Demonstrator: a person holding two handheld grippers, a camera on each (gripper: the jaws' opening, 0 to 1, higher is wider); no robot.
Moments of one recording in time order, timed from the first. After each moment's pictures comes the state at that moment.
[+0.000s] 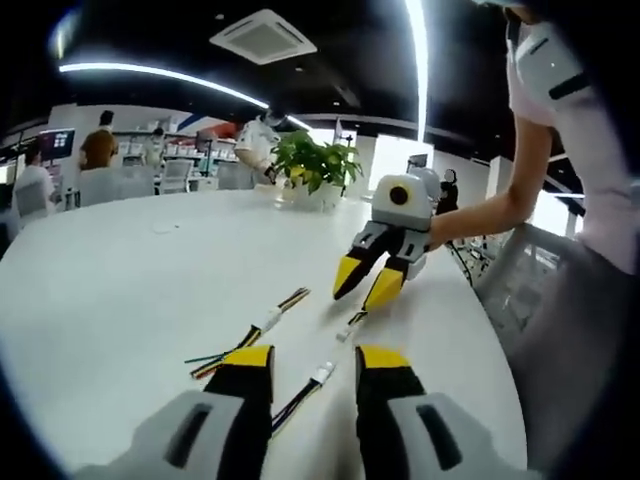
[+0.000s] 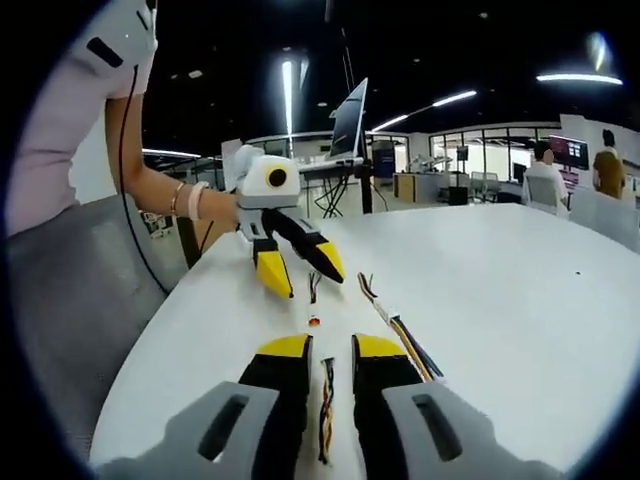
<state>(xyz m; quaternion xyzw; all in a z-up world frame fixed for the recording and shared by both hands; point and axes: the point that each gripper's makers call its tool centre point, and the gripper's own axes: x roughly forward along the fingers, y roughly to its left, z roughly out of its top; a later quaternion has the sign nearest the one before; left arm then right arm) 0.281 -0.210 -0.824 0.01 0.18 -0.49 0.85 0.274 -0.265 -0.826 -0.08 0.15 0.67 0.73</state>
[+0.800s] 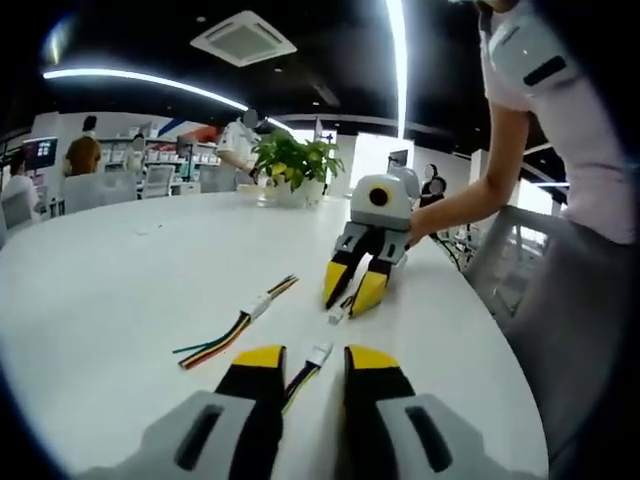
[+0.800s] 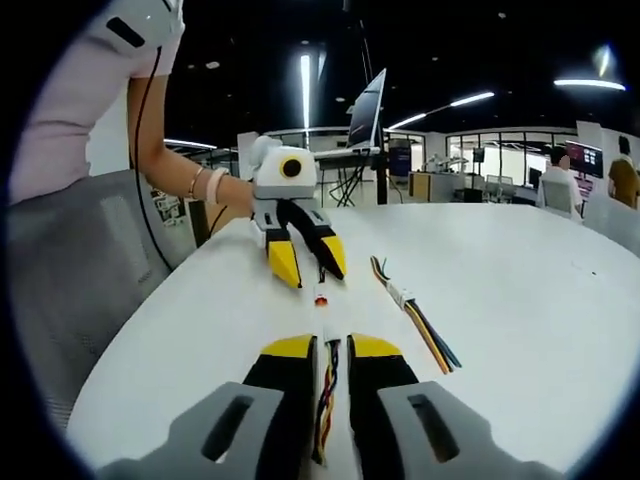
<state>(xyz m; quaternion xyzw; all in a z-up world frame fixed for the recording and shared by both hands) 0.274 -0.213 -0.840 0.02 0.16 -0.53 0.83 0.267 -0.261 -0.850 -0.09 0.14 0.69 0.71</state>
